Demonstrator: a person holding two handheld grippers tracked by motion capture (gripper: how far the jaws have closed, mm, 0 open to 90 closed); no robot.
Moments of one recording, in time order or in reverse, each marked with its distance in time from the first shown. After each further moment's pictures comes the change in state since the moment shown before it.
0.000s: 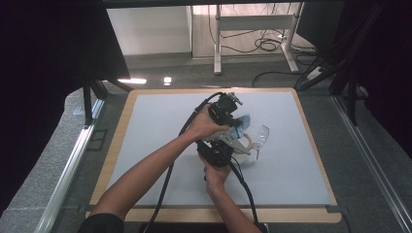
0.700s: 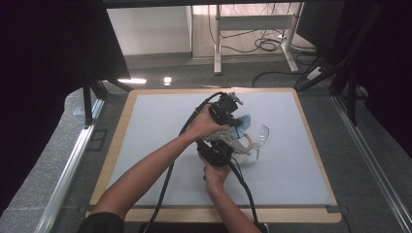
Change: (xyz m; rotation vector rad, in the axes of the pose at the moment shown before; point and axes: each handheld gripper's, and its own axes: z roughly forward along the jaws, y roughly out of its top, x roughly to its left) left arm 0.001 0.001 0.002 0.004 -0.002 0.001; right arm 0.000 -0.001 0.001 -0.008 -0.011 0.010
